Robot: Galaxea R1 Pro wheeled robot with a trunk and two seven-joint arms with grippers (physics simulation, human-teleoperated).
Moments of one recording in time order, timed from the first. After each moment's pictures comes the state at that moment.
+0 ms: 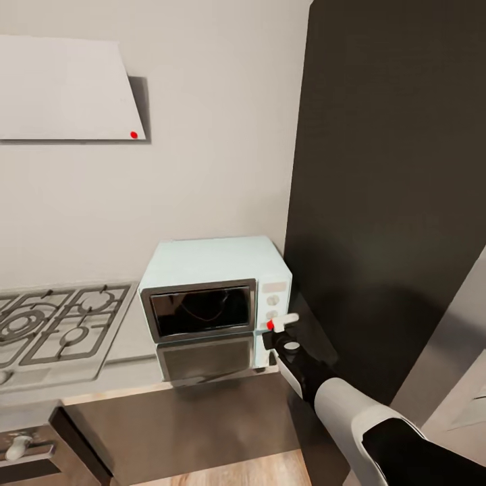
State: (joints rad) left arm 0.04 -0.10 0.23 -0.49 0.00 -0.19 0.00; right arm -0.88 0.17 0.31 -0.30 -0.07 0.05 -0.17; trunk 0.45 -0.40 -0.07
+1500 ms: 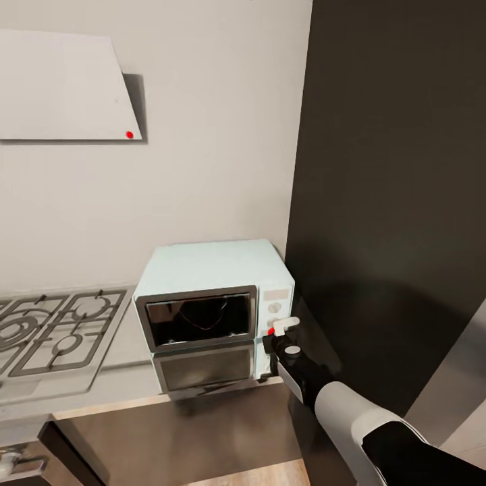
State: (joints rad) left arm 0.04 -0.10 0.22 -0.49 0.00 -0.19 0.00; right arm -0.86 0.17 0.31 -0.29 -0.07 0.03 -0.17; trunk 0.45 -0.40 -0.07
